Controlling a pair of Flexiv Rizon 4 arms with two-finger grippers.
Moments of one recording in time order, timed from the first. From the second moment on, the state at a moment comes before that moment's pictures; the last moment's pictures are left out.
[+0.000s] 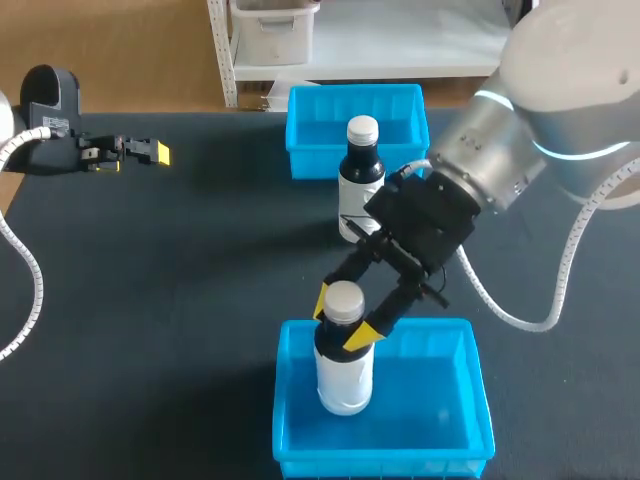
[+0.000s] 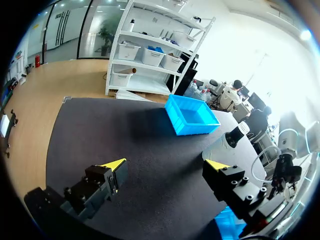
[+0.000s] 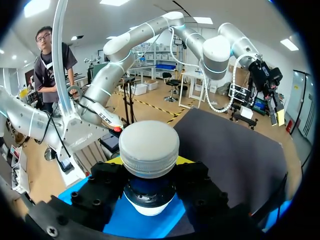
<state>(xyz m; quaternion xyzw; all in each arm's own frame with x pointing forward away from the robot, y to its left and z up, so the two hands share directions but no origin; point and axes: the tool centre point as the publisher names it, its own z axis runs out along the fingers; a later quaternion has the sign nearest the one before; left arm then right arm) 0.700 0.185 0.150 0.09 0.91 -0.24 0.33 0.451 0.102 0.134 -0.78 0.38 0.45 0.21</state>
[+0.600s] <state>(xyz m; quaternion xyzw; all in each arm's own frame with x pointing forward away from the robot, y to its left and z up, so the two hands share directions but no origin) 0.700 0.185 0.150 0.09 0.91 -0.24 0.33 0.452 0.099 0.128 -0.77 0.39 0.46 0.20</state>
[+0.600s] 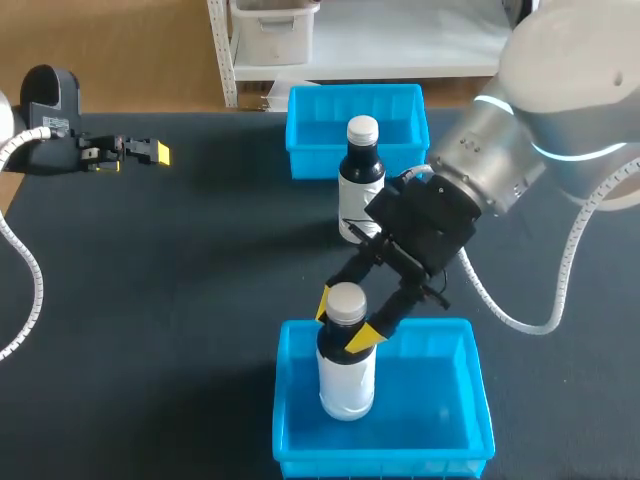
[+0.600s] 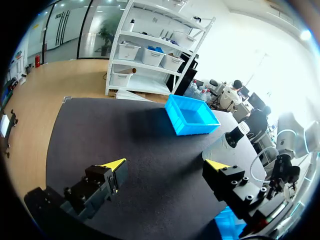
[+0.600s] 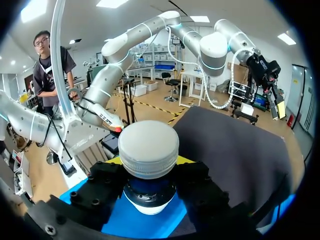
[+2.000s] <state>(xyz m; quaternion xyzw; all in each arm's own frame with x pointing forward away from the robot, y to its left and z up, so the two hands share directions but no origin) 0.700 0.185 0.150 0.09 0.91 -0.24 0.33 0.682 -0.053 0.132 -0.57 0.68 0.33 0.31</state>
